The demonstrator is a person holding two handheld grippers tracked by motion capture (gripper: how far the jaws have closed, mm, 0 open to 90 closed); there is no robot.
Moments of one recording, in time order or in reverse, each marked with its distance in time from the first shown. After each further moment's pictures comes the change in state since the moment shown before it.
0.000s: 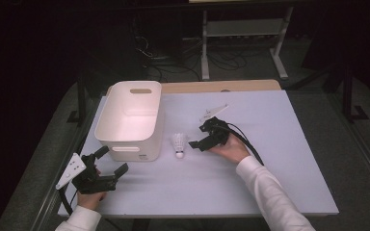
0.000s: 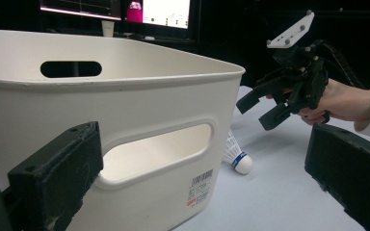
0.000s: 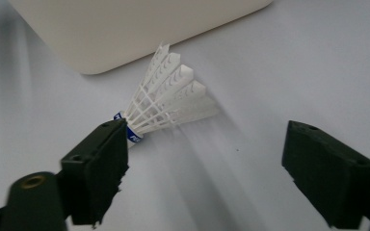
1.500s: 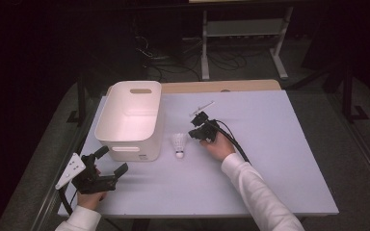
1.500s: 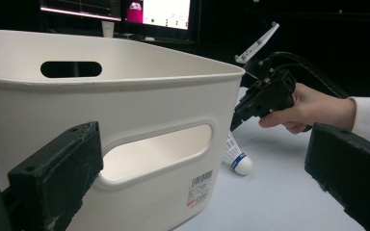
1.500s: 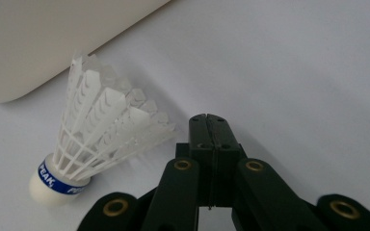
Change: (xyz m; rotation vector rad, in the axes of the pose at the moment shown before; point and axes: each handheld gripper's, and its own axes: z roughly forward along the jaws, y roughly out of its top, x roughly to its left) left arm 0.000 0.000 0.000 -0.010 -0.002 -0.013; right arm -0.006 0.018 0.042 0.114 -0.148 0.165
